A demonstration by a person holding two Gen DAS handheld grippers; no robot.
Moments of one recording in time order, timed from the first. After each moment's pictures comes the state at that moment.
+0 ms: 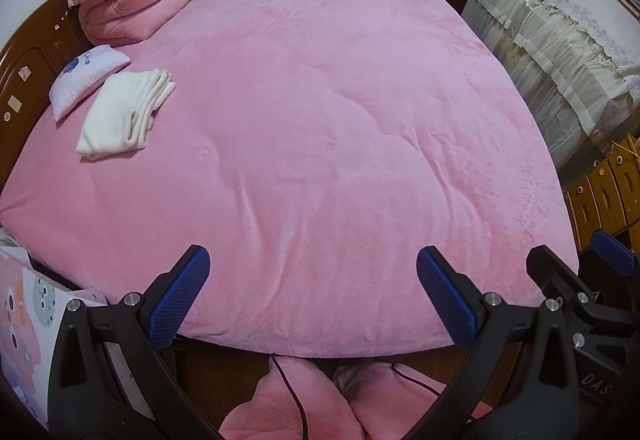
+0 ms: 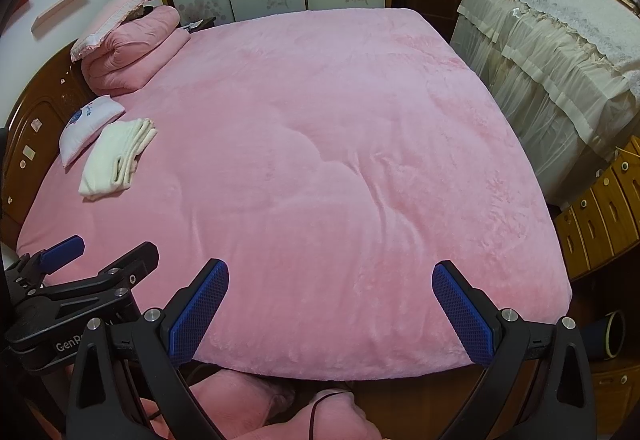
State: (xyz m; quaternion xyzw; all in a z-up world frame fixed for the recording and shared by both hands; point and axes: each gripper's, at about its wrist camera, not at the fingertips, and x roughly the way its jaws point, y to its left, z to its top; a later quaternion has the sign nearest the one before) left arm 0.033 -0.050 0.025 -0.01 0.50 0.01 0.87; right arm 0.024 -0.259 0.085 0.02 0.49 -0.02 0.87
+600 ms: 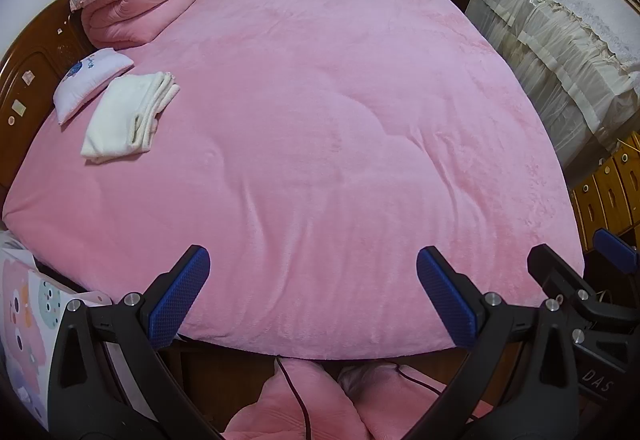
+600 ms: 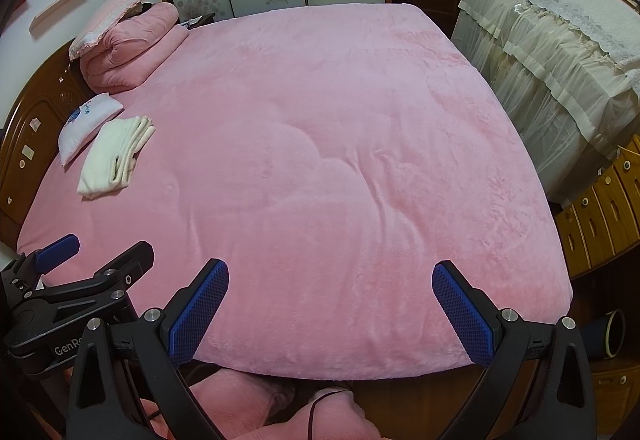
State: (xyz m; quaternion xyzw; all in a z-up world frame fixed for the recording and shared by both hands) left arm 0.037 -0.055 0.025 0.00 0.50 0.01 0.87; right arm 0.032 -0.267 0.083 0.02 0.49 -0.01 0.87
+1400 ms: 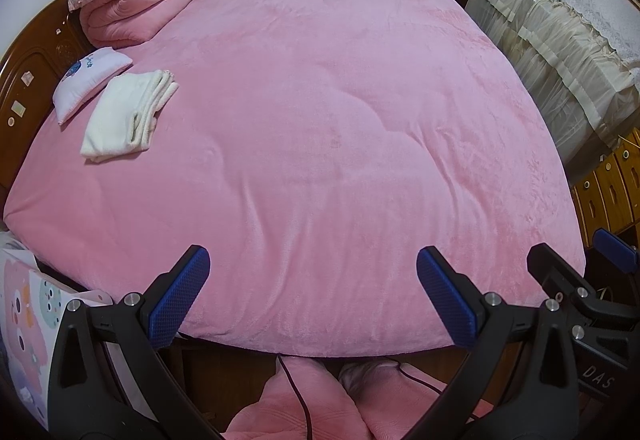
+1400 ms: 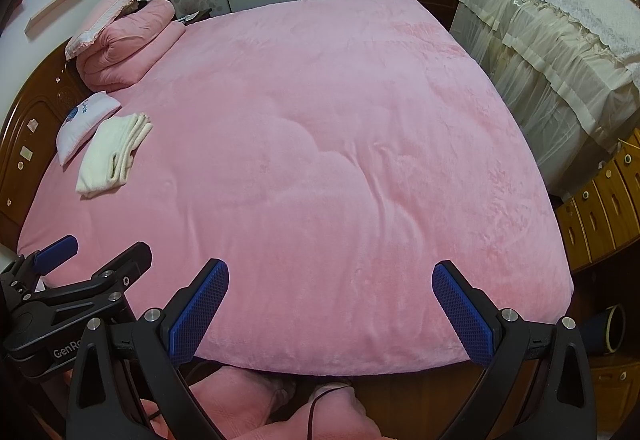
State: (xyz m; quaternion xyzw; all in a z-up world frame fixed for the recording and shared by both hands) left arm 0.038 -0.053 0.022 0.00 0.50 0.01 0.86; right arm 0.049 -0.285 0.080 0.02 0.51 -0.01 0.86
